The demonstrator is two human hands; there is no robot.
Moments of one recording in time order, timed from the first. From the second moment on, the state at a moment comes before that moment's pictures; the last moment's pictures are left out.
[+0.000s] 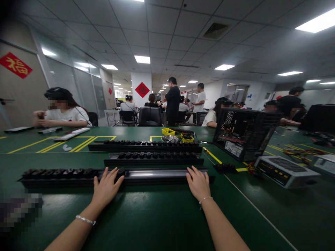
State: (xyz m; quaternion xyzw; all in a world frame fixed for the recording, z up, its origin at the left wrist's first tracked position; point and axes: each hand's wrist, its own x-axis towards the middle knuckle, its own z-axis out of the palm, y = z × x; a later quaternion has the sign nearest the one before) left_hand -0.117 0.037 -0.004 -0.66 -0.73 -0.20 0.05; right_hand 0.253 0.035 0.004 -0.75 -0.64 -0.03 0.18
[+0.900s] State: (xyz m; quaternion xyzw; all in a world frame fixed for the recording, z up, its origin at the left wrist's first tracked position) left_hand -0.114 0.038 -0.006 -0.66 -0.72 -0.19 0.06; right_hand 0.252 0.034 0.006 -0.75 -0.64 -0.02 0.18
